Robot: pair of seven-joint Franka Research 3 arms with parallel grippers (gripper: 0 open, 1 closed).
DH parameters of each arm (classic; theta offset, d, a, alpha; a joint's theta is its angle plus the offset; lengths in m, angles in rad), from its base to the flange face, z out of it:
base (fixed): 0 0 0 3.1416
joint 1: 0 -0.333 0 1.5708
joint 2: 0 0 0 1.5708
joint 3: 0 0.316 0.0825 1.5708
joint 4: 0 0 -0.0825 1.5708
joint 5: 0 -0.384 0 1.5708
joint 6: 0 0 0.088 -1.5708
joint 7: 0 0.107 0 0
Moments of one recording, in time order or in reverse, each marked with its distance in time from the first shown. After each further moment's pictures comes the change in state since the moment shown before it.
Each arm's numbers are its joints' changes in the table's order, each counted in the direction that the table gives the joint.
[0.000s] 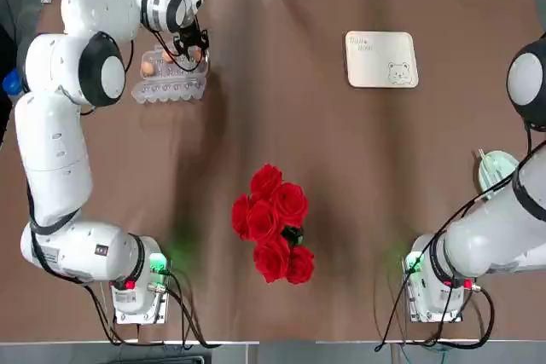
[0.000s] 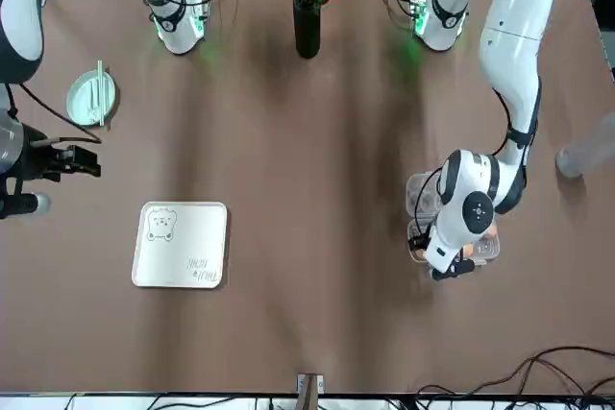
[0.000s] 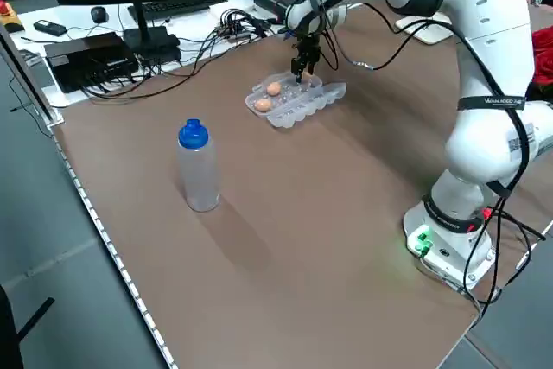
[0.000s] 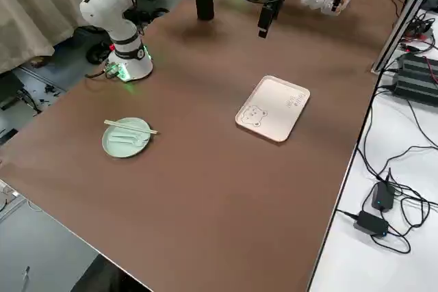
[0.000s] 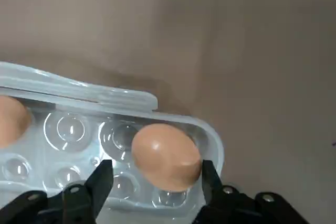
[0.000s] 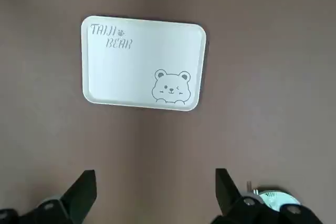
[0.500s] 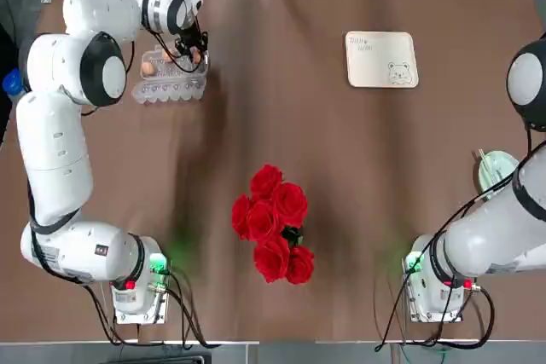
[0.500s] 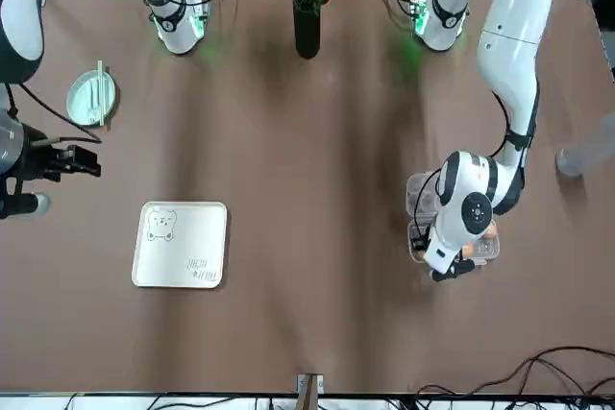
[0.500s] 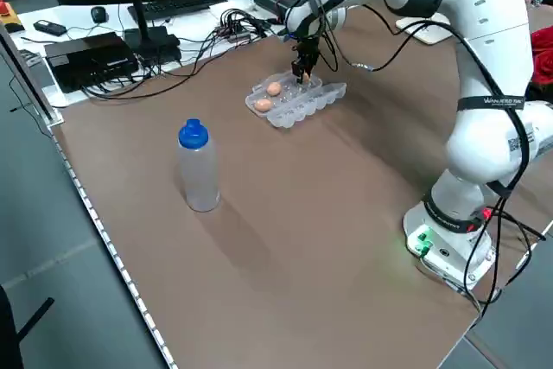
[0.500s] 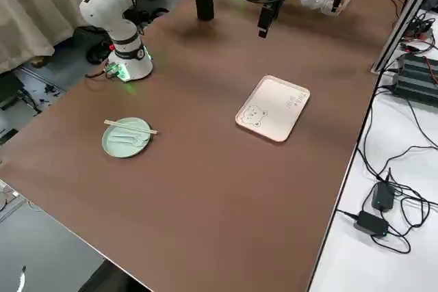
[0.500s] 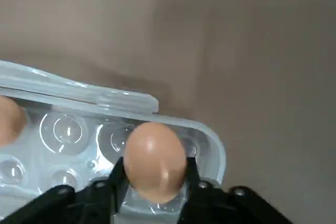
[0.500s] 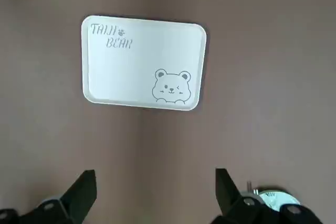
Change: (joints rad) left arm 0.000 0.008 0.001 0.002 0.000 -0.013 -0.028; right arm -0.001 0.000 0.000 0.000 0.000 0.001 0.000
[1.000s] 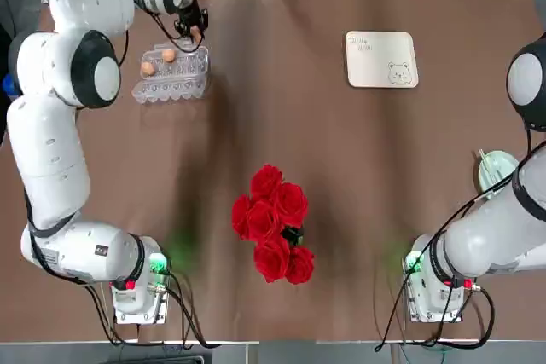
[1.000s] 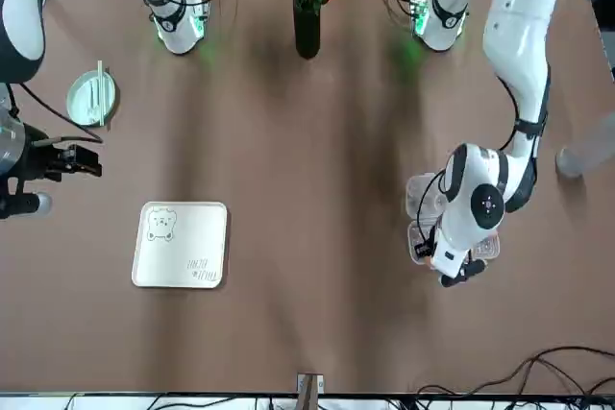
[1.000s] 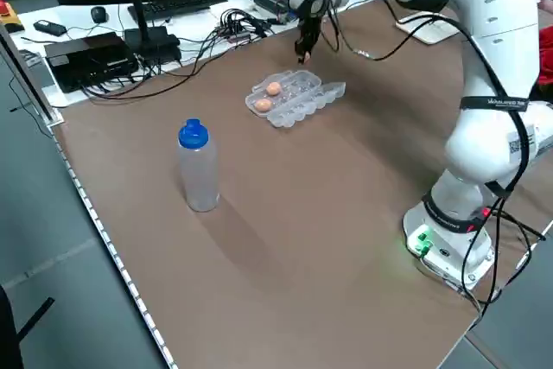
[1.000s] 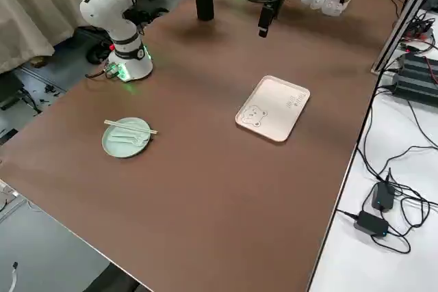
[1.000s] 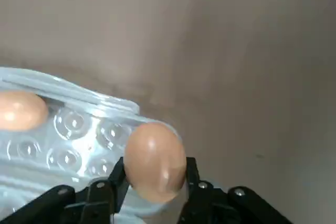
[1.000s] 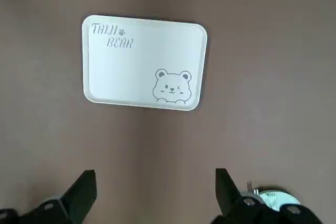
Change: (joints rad) left arm 0.013 -0.091 -0.035 0.075 0.000 0.089 -0.150; right arm -0.002 0.000 0.000 0.000 0.000 0.000 0.000
